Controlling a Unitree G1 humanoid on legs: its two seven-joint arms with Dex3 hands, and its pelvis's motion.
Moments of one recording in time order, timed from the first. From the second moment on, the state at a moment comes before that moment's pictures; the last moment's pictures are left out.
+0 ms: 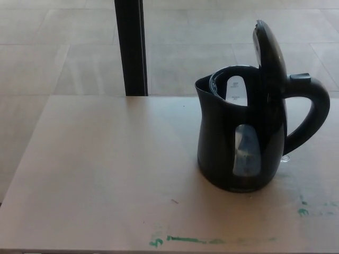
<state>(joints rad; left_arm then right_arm) 0.02 0.63 0.50 1.21 -0.23 0.05 -0.46 -0.69 -0.78 -0.06 0.21 0.10 0.18 0.28</state>
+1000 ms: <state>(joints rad) 0.03 0.64 0.48 1.21 -0.25 0.05 -0.46 -0.95 -0.63 0.32 0.54 -0.24 0.02 0.28</state>
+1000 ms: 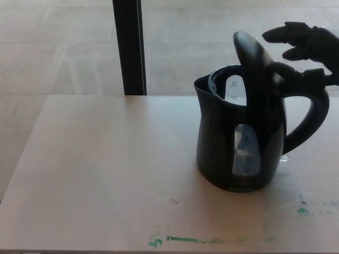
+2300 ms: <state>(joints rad) 0.01 0.66 0.44 1.22 -0.25 0.05 -0.46 -0.98 -0.61 0.52 0.50 -0.53 -0.06 0.32</state>
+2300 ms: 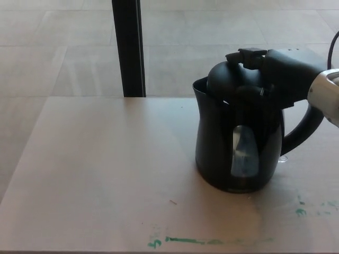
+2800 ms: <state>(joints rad) -0.01 0.66 0.42 1.22 -0.25 0.05 -0.46 -0.99 -0.55 0.67 0.51 -0.66 0.07 0.30</state>
